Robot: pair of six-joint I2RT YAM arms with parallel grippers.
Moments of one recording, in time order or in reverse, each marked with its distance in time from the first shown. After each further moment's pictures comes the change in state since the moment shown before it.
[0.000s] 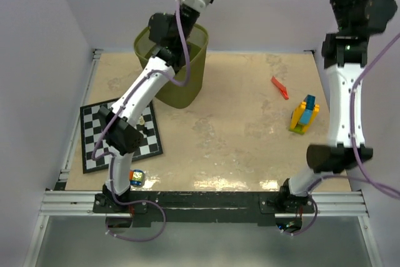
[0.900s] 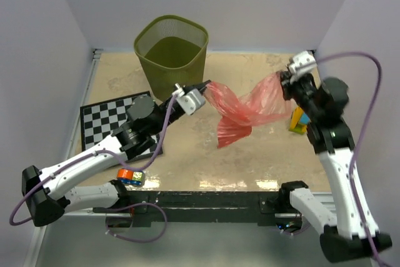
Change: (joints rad) left arm -0.328 -0.987 -1.359 -0.227 -0.109 0.125; right arm 0.202 -0.909 -1.145 -0.511 0.230 -0.514
